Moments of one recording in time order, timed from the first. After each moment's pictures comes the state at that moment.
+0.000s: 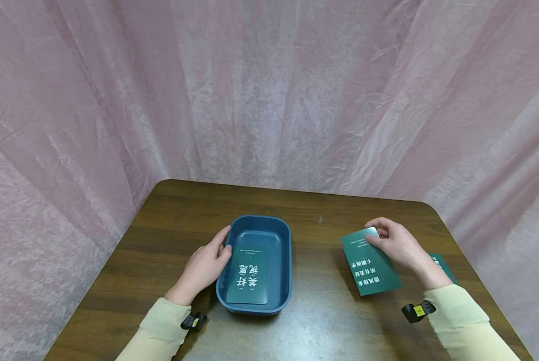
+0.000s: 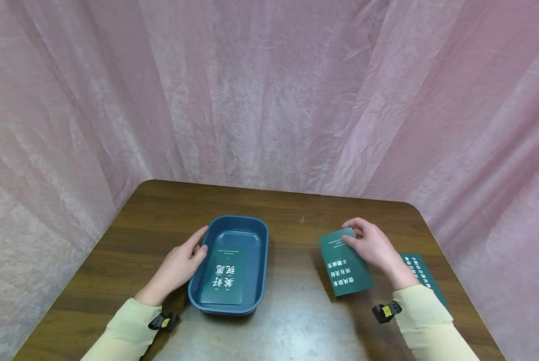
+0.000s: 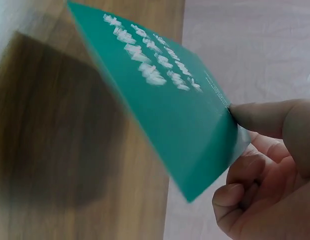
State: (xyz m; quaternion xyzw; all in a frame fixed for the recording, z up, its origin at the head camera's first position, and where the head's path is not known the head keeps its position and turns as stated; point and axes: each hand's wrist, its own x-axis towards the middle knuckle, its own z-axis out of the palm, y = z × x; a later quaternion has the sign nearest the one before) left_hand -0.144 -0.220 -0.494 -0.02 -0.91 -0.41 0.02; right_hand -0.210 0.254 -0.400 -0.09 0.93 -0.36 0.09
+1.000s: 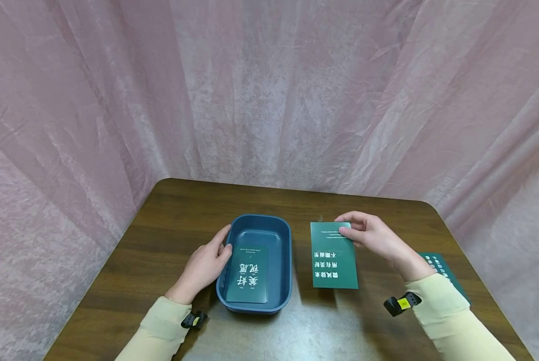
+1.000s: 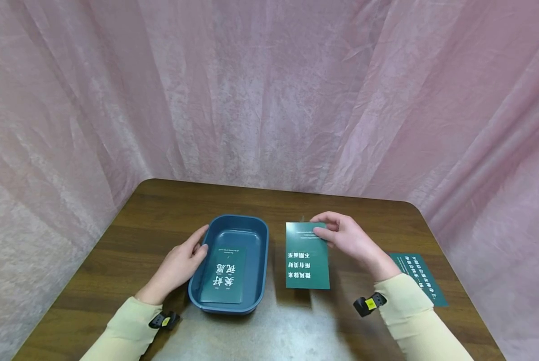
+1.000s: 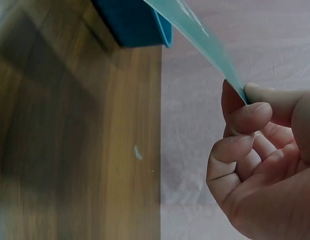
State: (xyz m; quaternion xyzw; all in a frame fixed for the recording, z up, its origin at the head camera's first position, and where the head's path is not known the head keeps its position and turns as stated) left_hand -0.146 -0.218 -0.494 -0.01 -0.91 -0.41 0.01; right_hand -0.212 0.203 -0.380 -0.13 0.84 -0.50 0.18
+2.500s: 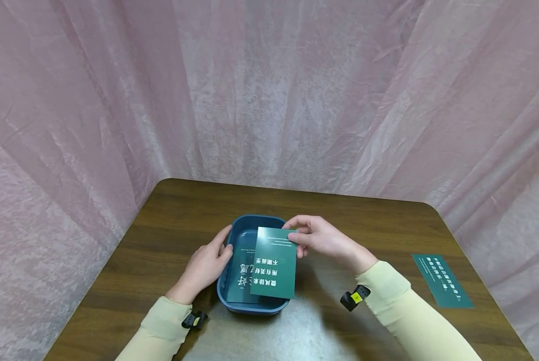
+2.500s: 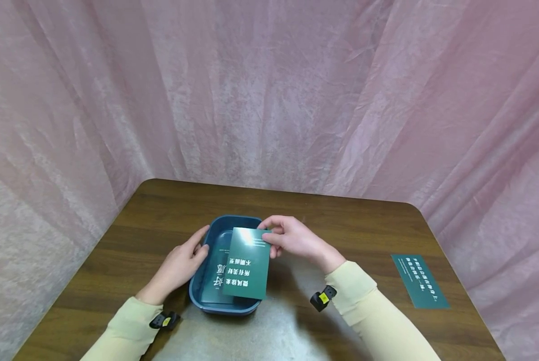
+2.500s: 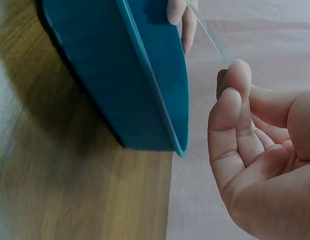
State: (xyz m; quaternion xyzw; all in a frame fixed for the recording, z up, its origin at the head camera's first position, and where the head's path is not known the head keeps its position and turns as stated) left_hand -0.146 -0.221 -0.494 -0.01 -0.91 -0.41 0.01; right_hand -0.215 0.095 -0.395 -0.23 0.79 -0.50 0.26
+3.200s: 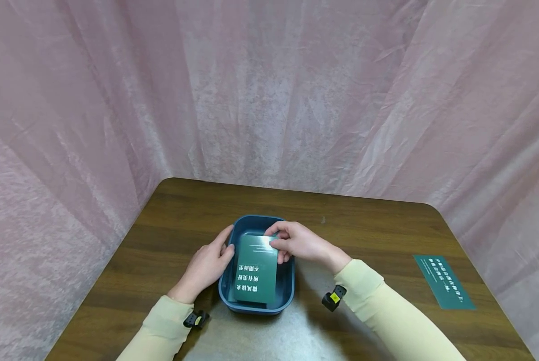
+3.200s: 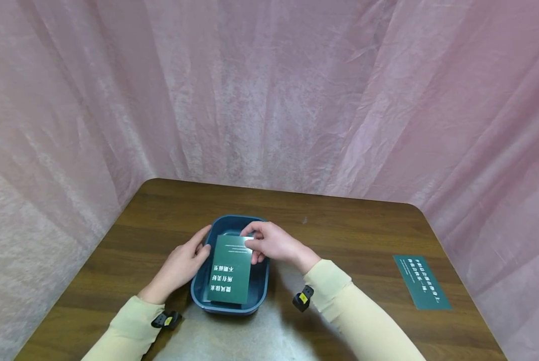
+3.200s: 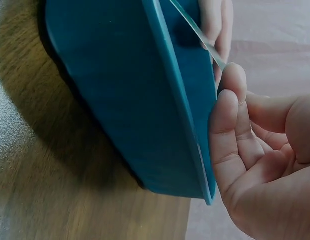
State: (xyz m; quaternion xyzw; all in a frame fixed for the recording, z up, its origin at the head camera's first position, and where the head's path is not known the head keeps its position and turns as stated) left_hand -0.147 -0.223 -0.497 -0.02 -0.91 -0.41 0.01; right_hand -0.215 0.049 -0.415 -0.28 0.79 -0.47 0.27
